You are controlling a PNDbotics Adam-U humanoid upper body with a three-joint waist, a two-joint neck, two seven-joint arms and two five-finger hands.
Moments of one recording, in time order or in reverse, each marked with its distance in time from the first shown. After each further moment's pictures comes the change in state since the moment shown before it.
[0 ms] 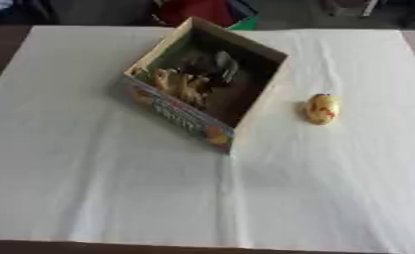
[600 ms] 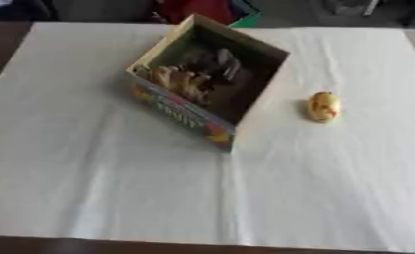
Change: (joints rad) left arm 0.126 -0.113 0.014 0.000 0.013 -0.184 -0.030; right arm -0.142 -0.189 0.098 0.180 0.263 -0.060 0.104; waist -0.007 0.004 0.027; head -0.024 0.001
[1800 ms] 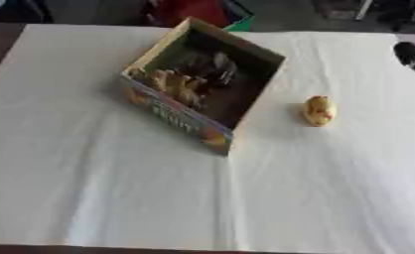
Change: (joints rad) left arm 0.017 -0.077 -0.005 0.000 0.000 0.003 -0.053; right arm -0.191 -0.051 0.184 0.381 0.291 -0.186 0.218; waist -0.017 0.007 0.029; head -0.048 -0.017
